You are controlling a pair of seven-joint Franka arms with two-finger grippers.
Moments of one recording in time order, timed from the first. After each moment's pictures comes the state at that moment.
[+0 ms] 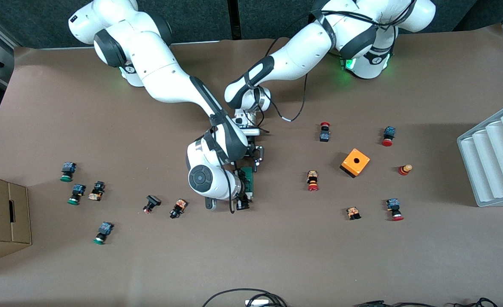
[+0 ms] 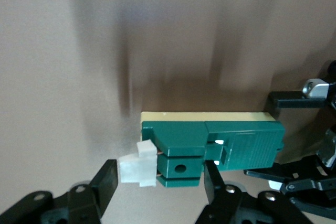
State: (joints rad) left arm -0.81 1.01 -0.35 -1.64 2.04 1.87 -2.51; right arm 0.74 0.96 -0.22 -1.20 0.60 2.16 1.80
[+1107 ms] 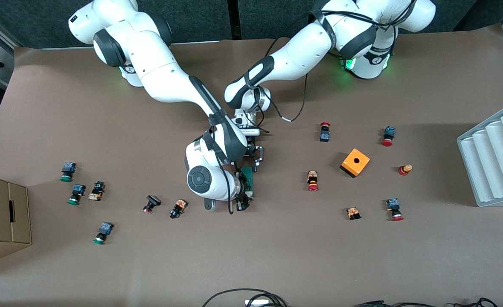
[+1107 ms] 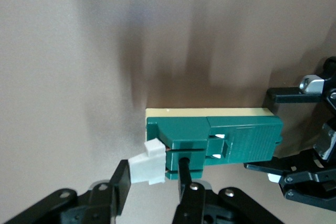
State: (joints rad) left arm -0.81 1.01 -0.35 -1.64 2.04 1.87 -2.51; right arm 0.74 0.96 -0.23 -1.18 0.61 2.14 1.81
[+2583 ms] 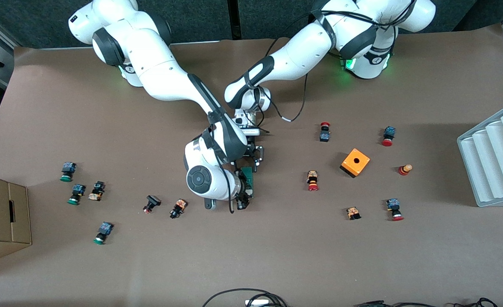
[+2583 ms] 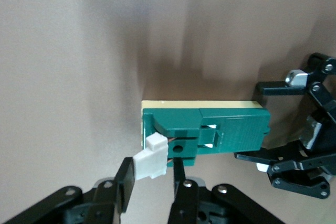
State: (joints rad) left arm -0.81 1.01 -0.35 -1.64 2.04 1.87 -2.51; right arm 0.74 0.95 -0.24 -1.17 0.61 2.09 1.81
